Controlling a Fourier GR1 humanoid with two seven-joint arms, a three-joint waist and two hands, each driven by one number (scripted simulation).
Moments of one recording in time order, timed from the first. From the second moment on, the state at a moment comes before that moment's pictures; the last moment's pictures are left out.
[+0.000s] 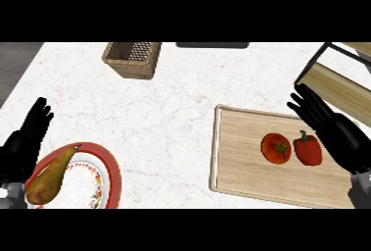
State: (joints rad) left arm -0.02 0.48 -0.02 -1.46 0.24 0.17 -0.01; right arm -0.13 -0.56 0.18 -1.61 -0.48 0.09 0.06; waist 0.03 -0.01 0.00
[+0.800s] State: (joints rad) left arm 0.05 0.47 0.00 -1.41 0.28 0.08 0.03; right arm -0.02 -0.30 0.35 -1.74 0.11 -0.41 -0.23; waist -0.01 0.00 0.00
